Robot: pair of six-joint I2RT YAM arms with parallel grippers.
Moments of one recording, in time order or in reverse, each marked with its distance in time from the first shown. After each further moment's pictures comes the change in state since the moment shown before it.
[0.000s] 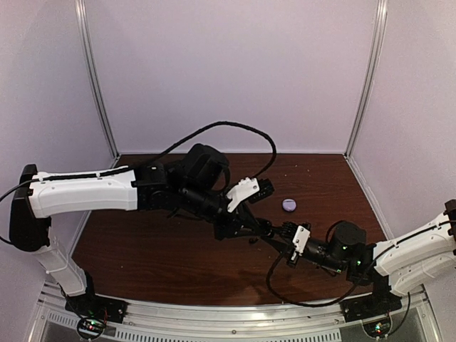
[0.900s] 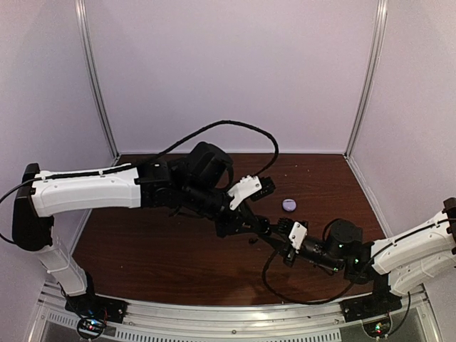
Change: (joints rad) left arm 0.000 0.025 0.044 -0.046 -0.070 0.000; right arm 0.001 0.024 0.035 -0.027 0.022 0.043
